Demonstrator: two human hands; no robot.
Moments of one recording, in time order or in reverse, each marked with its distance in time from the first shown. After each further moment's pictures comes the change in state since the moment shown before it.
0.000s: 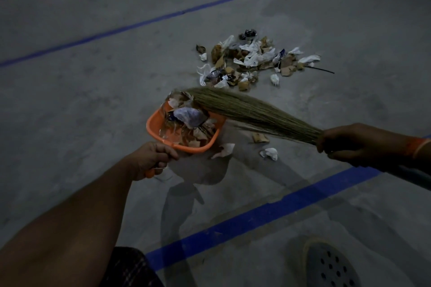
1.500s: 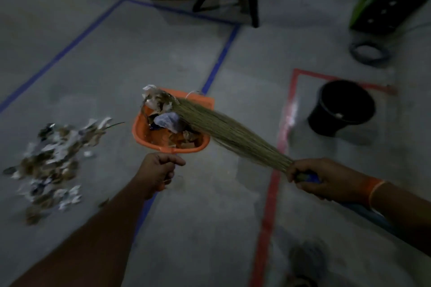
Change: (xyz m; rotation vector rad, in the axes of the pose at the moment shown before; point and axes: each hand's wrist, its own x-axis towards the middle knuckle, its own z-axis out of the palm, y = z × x) left_hand -0.281 0.255 0.614 0.527 -0.477 0.138; right_hand -0.683 -0.132 -0.065 0.486 0.511 0.734
